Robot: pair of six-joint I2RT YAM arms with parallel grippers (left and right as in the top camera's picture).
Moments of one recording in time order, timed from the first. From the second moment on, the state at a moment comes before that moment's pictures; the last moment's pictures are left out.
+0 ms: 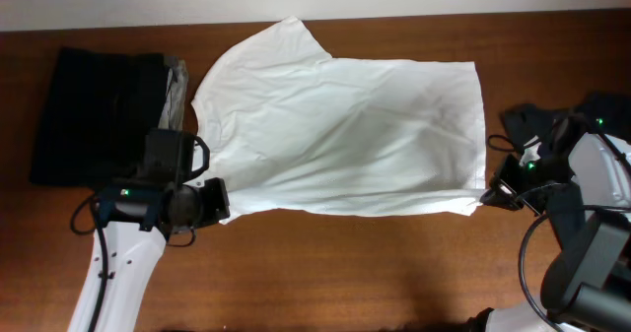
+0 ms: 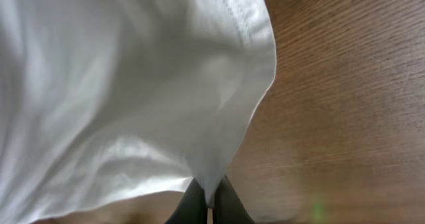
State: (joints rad) left arm -0.12 1.23 1.07 -1.10 0.12 -0.34; right arm -0.44 1.72 1.21 -1.24 -0.38 0.18
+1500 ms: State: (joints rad) left arm -0.12 1.30 1.26 -1.39 0.11 -0.14; right arm -0.40 1.56 1.31 -1.44 -0.16 0.32
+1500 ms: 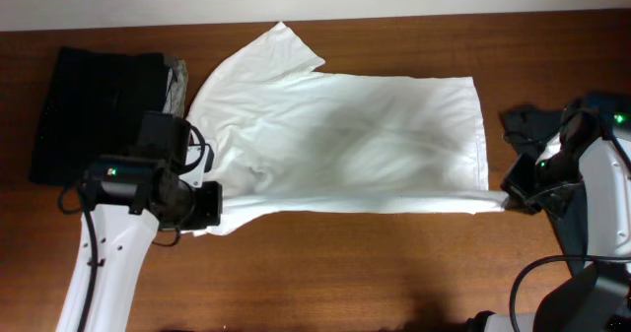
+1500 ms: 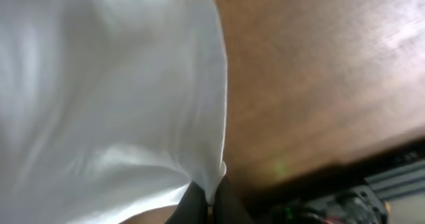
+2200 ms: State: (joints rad) left arm -0.12 1.65 1.27 -0.95 0.09 -0.05; right arm -0.40 1.78 1.31 -1.03 -0.31 0.32
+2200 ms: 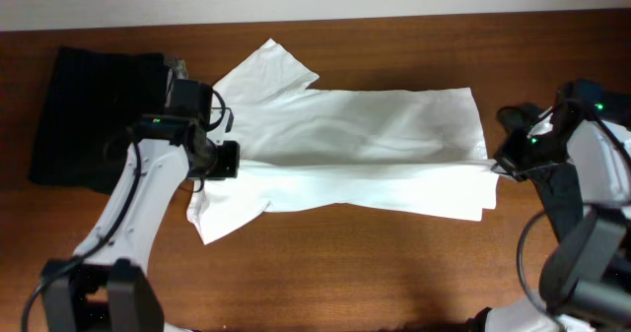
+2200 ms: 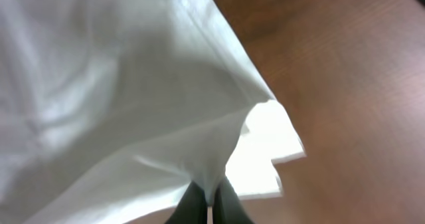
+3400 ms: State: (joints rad) left arm -0.05 1.91 1.22 -0.68 0.29 0.00; right arm -0.38 1.83 1.32 -1.04 -0.44 0.26
